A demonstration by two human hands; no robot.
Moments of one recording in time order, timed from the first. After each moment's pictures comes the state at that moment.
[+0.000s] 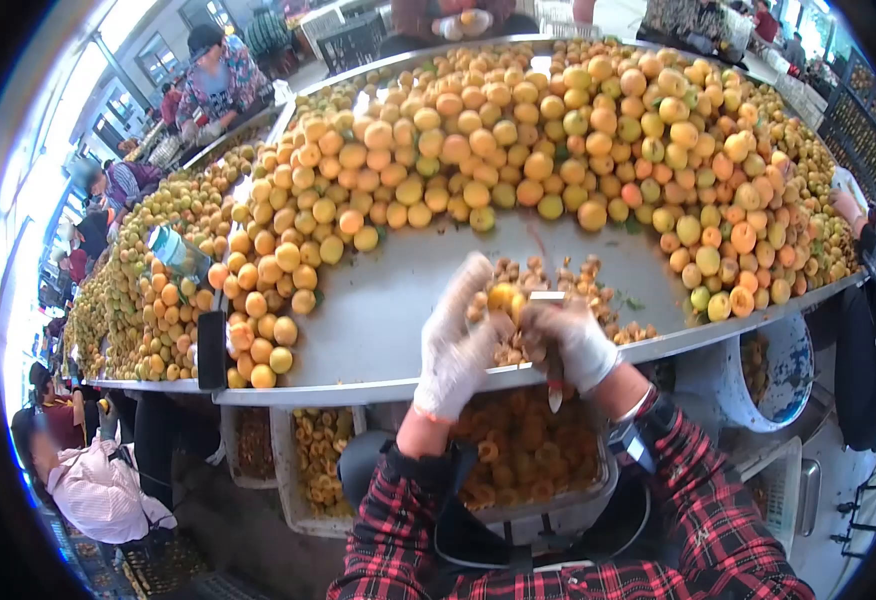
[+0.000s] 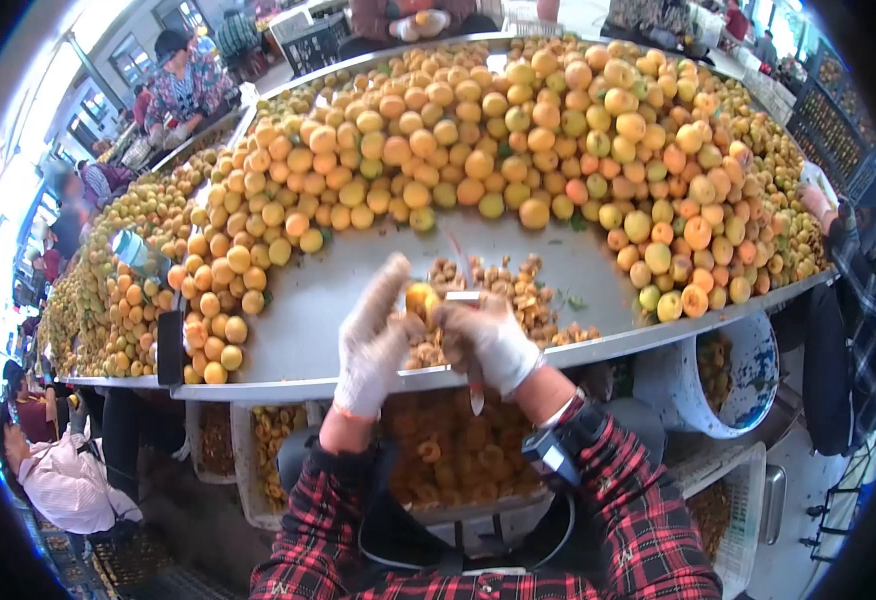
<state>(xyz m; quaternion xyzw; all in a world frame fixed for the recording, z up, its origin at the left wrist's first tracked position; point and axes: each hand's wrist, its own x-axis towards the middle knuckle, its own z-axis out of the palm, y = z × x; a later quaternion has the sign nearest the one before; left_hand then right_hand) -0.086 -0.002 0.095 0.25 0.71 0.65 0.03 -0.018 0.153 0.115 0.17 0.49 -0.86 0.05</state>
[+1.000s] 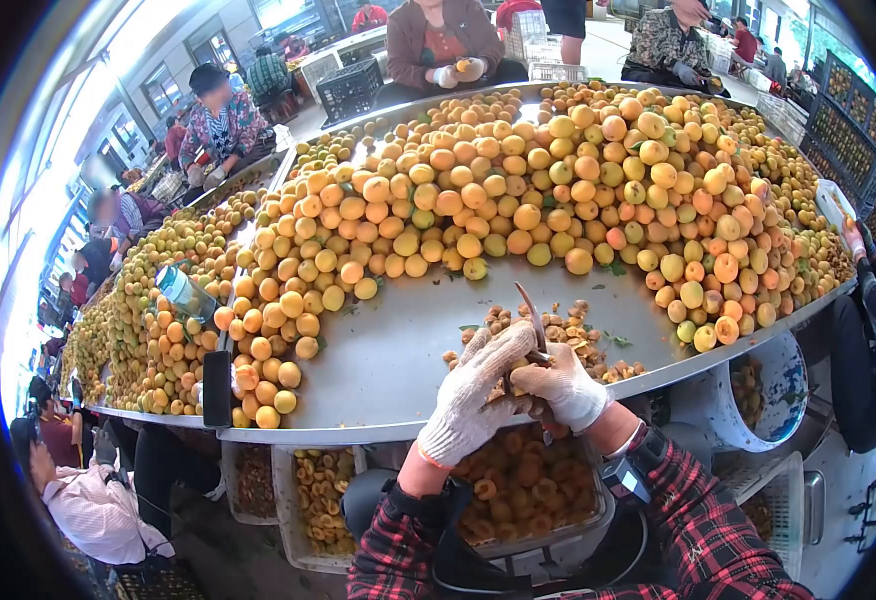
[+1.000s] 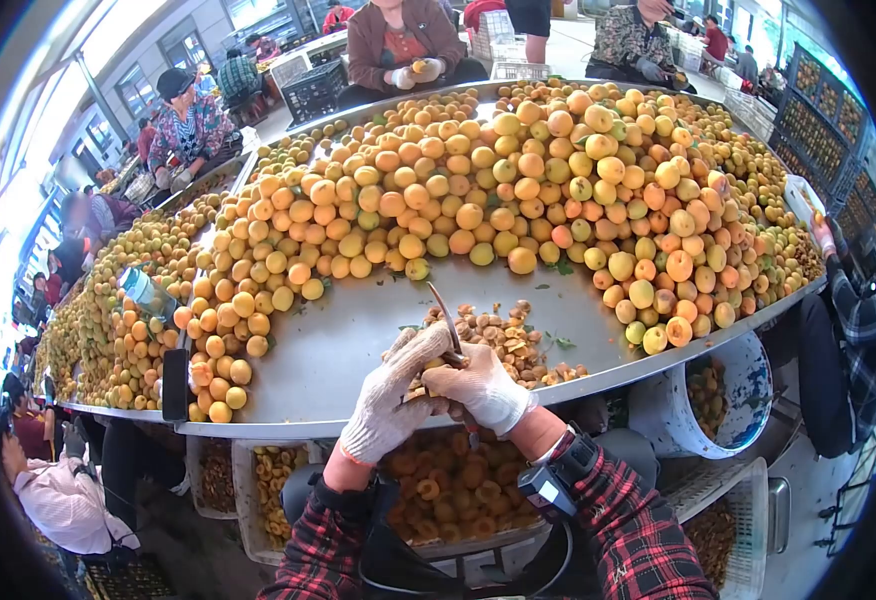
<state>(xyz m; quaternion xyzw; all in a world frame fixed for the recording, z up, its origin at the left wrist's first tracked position) -0.077 -0.002 0.121 0.49 0.73 0.48 -0.01 -0.007 0.157 0.130 0.10 0.60 -0.79 0.06</state>
